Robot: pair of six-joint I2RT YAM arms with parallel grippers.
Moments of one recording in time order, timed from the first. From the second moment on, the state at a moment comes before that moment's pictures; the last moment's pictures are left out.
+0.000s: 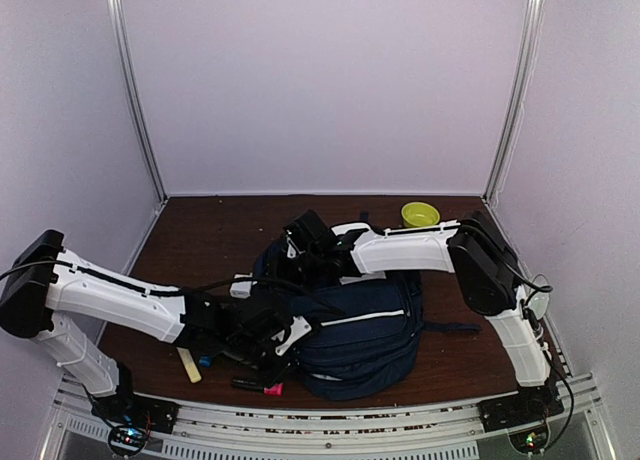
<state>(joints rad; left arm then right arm) -1.24 1.53 0.81 -0.31 0.05 -0.29 0.94 2.31 1.79 -0.18 -0.23 0.97</state>
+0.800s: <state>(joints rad) -0.97 1.33 0.63 -0.34 -0.06 -0.41 0.89 1.74 1.40 -0.45 0.02 0.66</state>
